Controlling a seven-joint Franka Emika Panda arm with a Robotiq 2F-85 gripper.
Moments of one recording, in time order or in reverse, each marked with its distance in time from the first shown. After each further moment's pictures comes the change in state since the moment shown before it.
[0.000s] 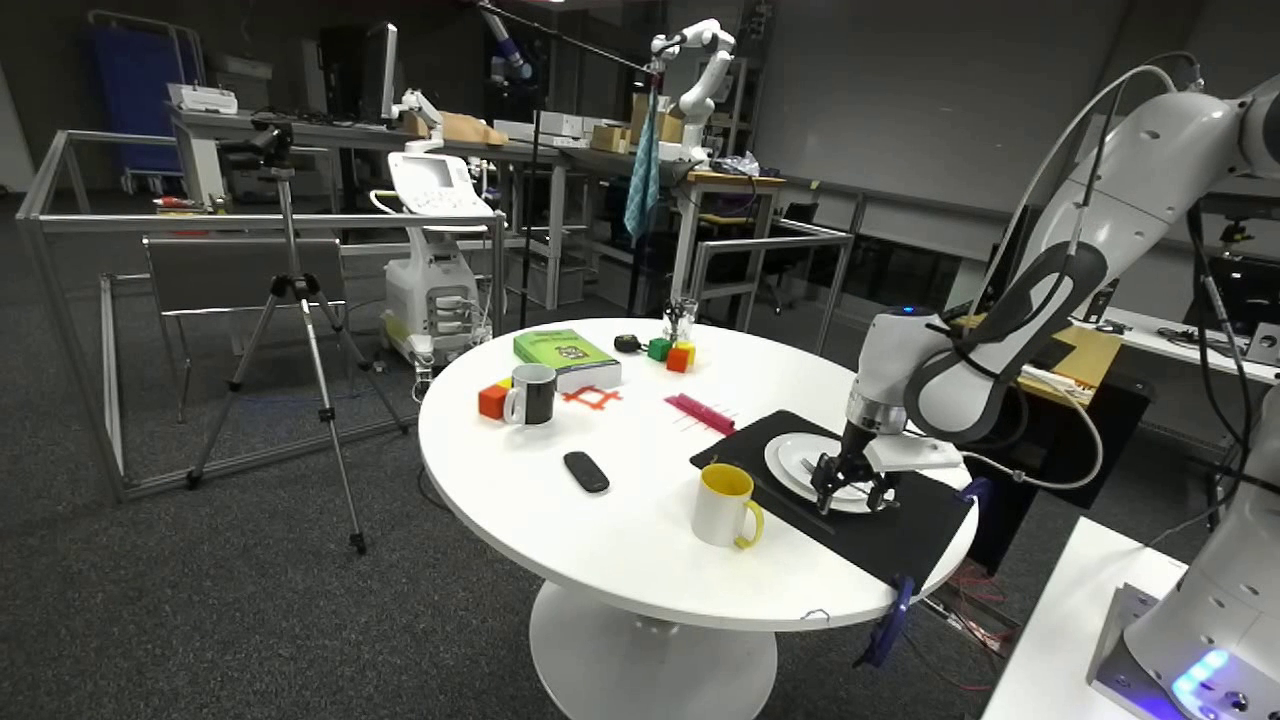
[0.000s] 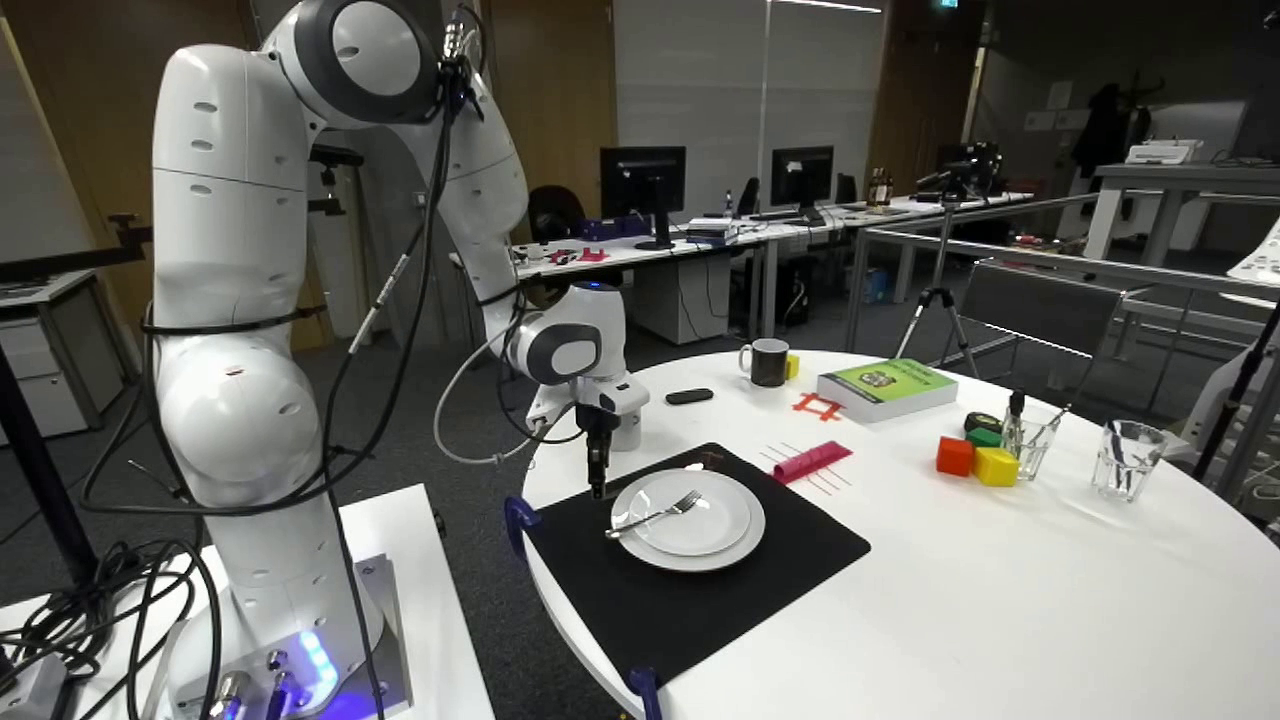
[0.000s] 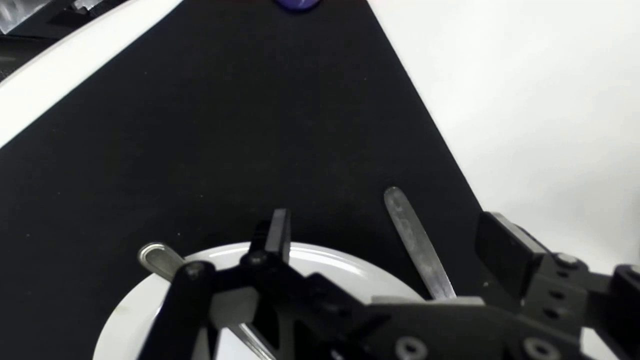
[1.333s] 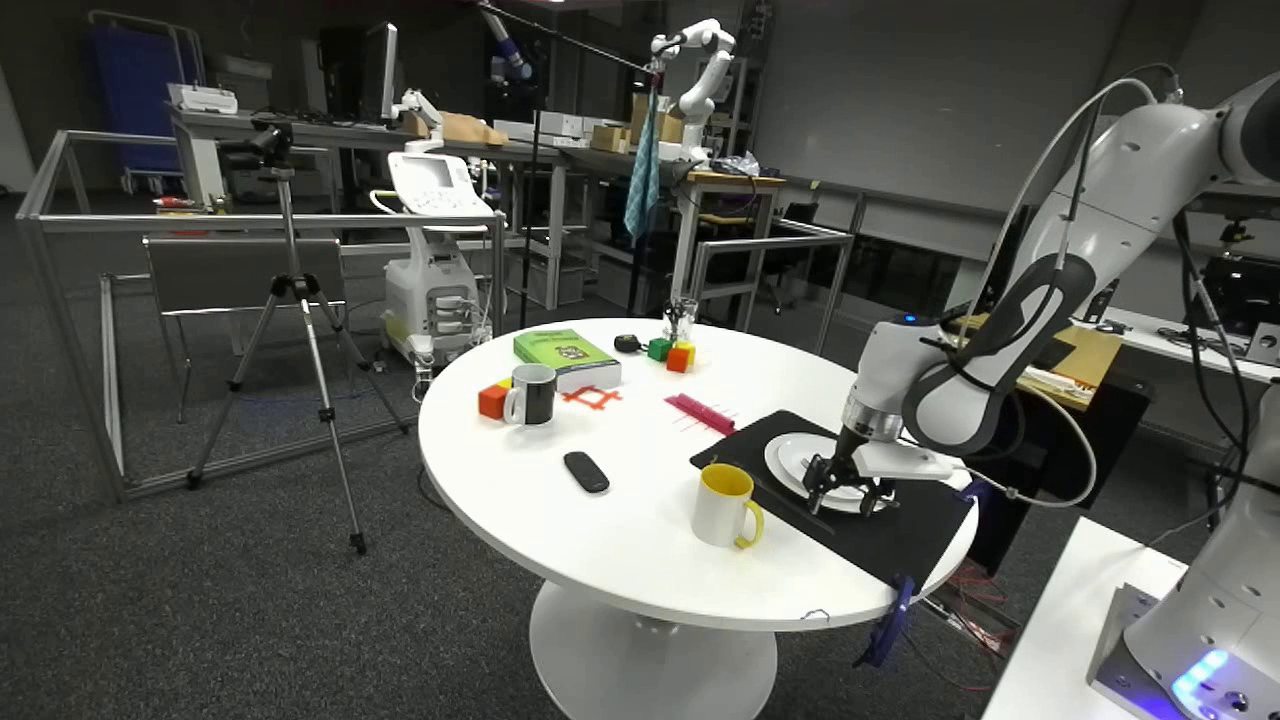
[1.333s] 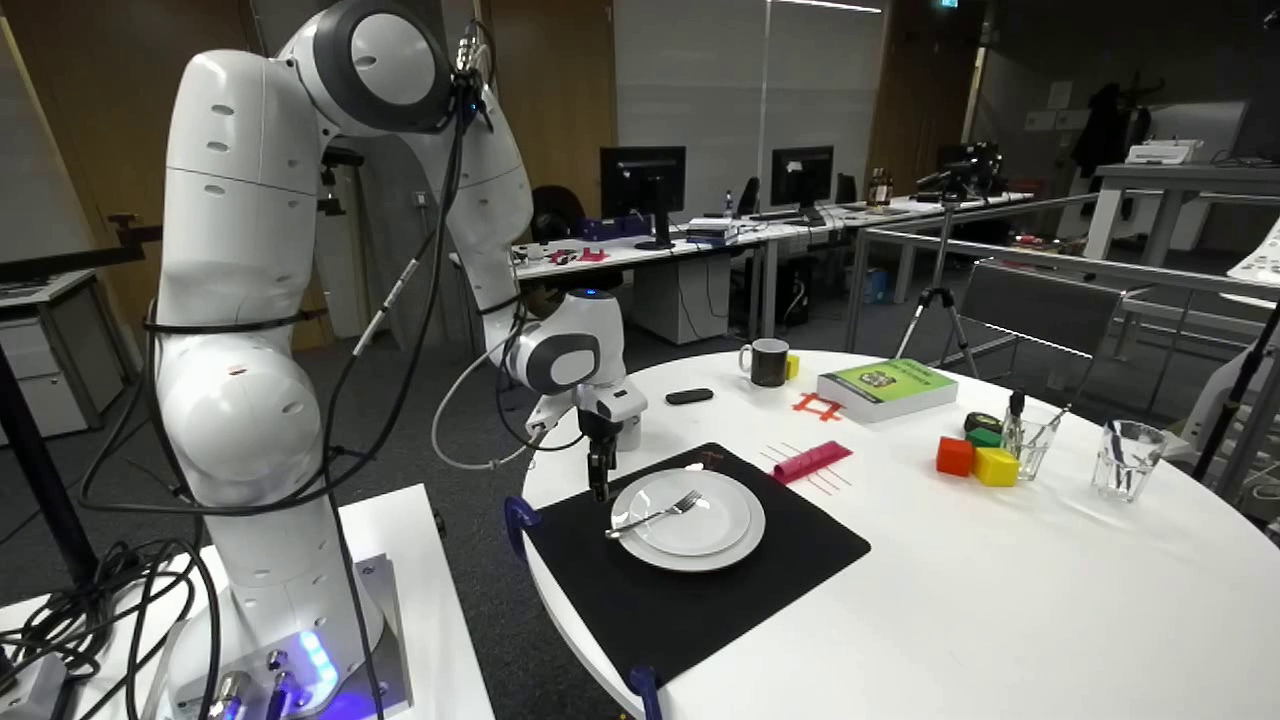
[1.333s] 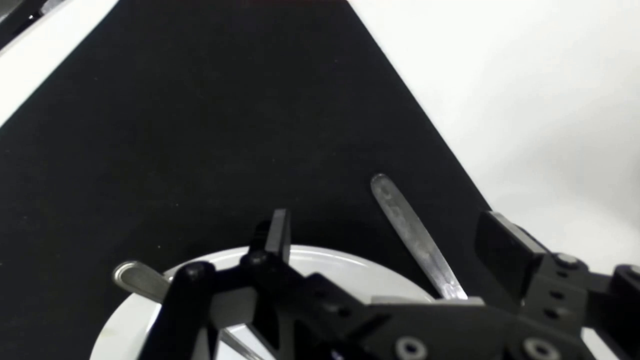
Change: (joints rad) arm 0.022 0.045 -0.016 0.002 0.000 0.096 0.103
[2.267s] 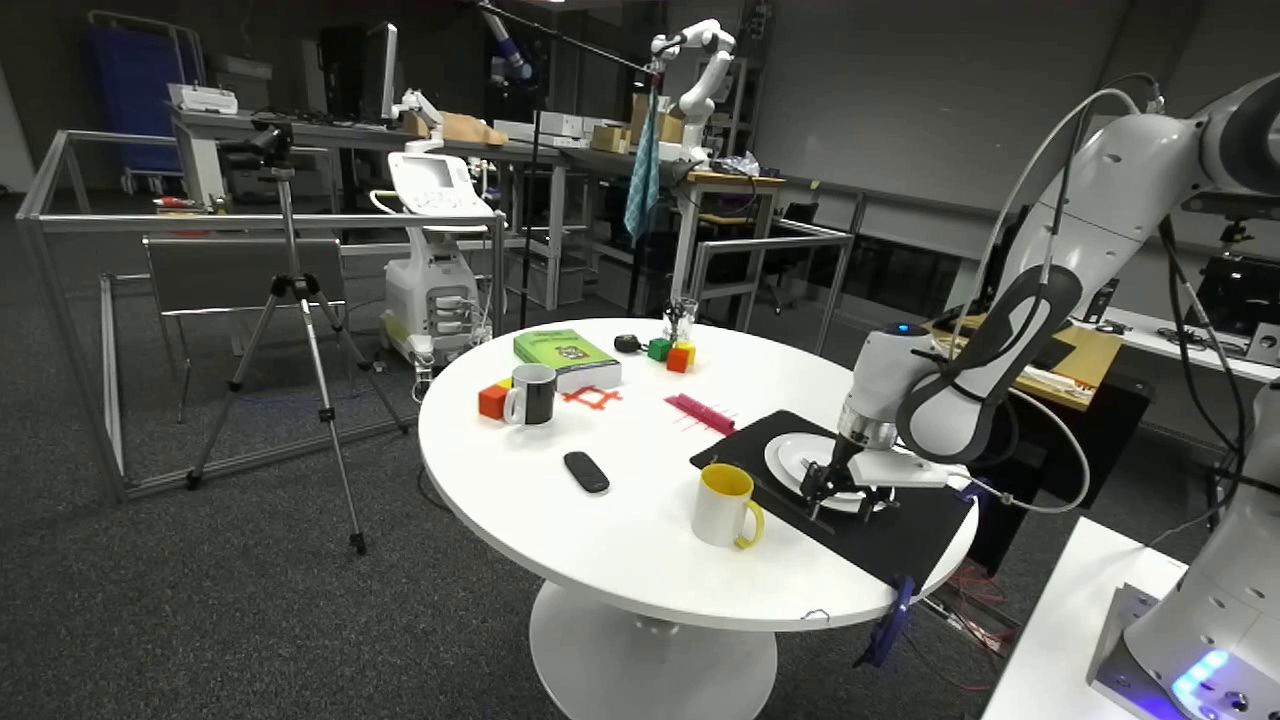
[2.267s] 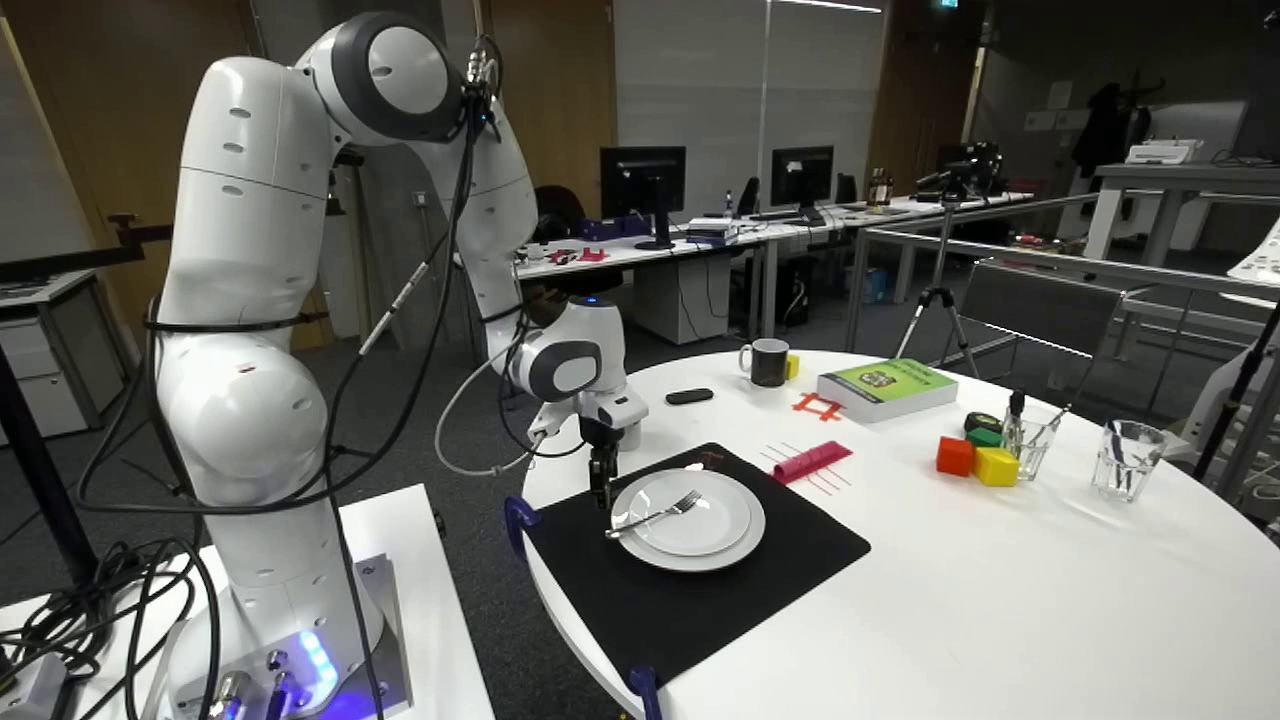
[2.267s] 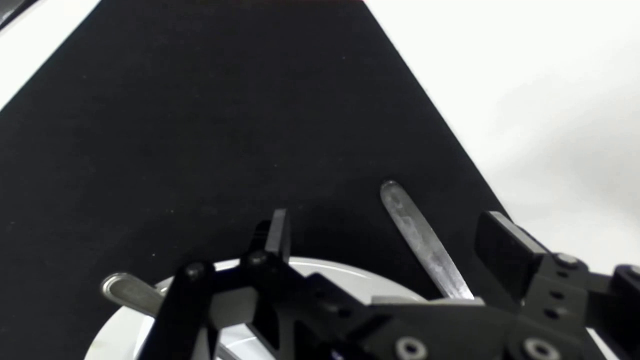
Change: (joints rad) arm 0.063 0.048 -0.056 0.021 -0.001 0.012 0.009
